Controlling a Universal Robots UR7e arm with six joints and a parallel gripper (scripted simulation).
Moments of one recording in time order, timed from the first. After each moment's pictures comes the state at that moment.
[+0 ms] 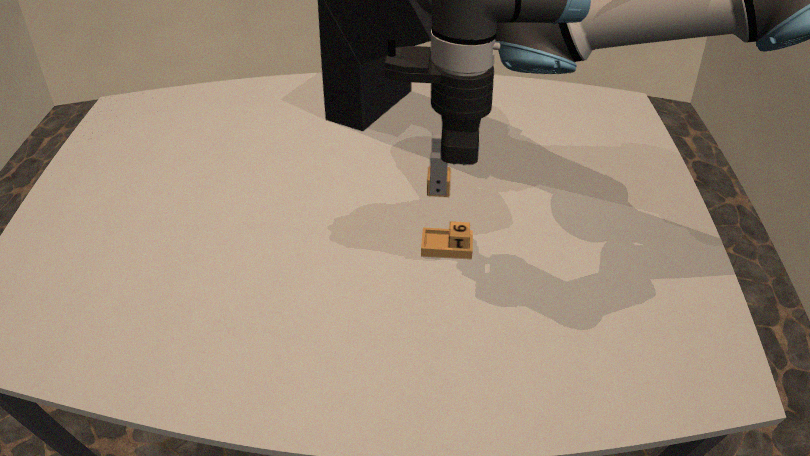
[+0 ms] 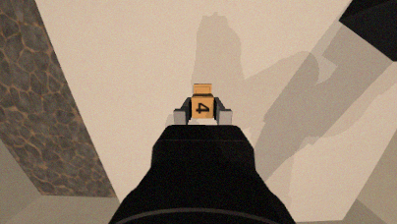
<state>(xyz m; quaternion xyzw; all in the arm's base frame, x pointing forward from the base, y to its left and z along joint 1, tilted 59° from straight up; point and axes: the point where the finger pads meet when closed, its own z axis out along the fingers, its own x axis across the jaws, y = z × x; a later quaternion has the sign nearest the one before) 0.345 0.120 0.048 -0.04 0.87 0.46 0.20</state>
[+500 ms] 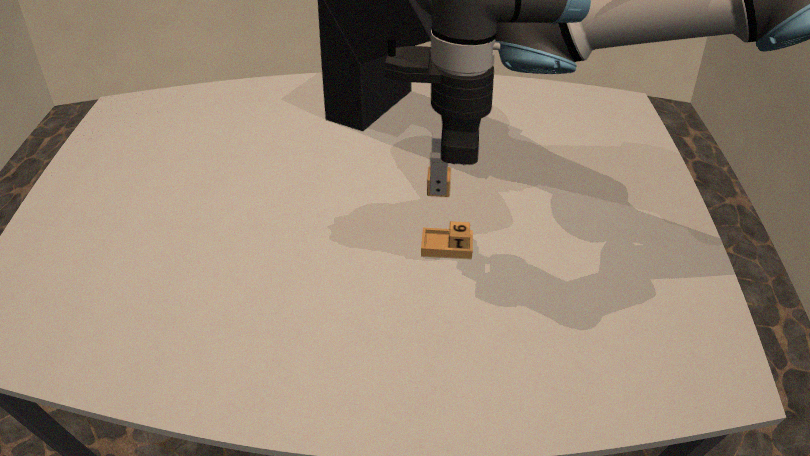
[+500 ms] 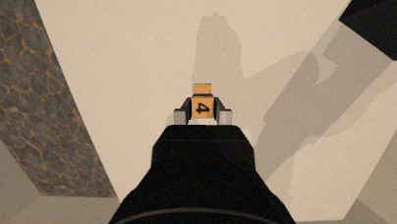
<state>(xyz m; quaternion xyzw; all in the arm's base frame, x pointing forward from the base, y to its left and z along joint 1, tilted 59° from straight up) 0.345 0.120 0.048 -0.04 0.87 0.46 0.20</state>
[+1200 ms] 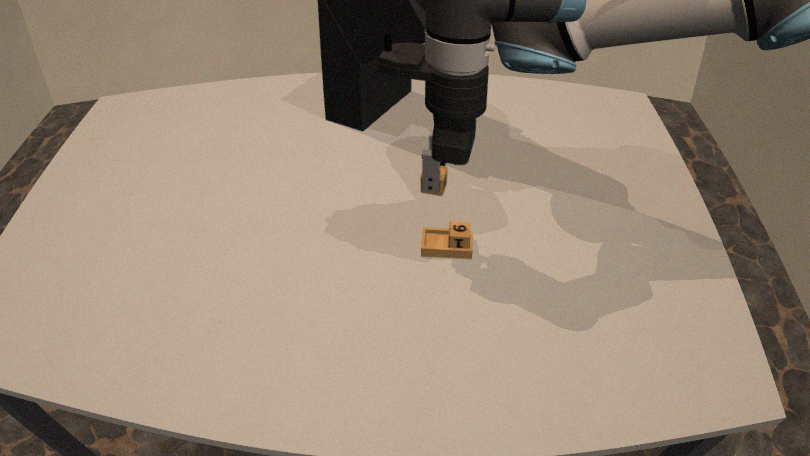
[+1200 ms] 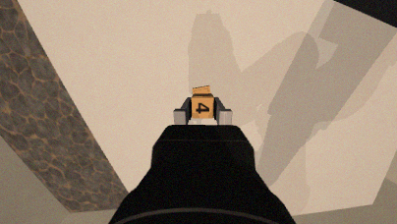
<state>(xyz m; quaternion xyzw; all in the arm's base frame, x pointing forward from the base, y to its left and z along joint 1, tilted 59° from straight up) 0.345 0.115 0.043 0.04 0.87 0.47 0.16</state>
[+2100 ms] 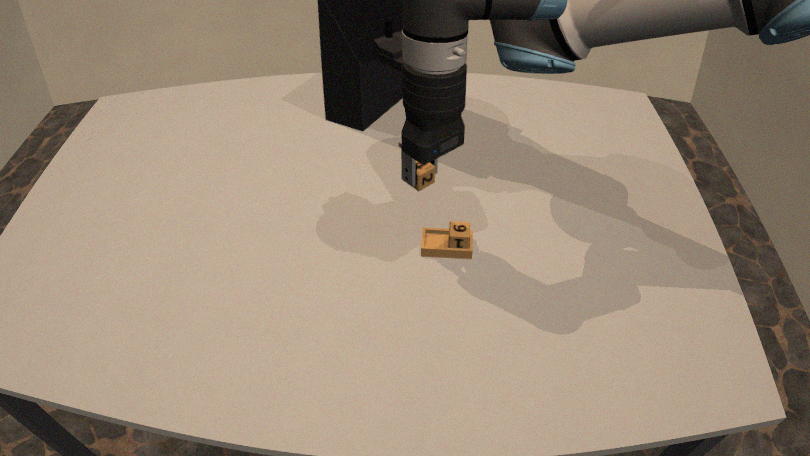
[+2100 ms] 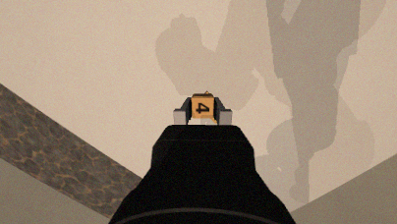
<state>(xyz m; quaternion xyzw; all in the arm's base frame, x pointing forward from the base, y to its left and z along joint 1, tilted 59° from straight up) 0.341 0.103 0.025 0.29 0.82 0.50 0.01</state>
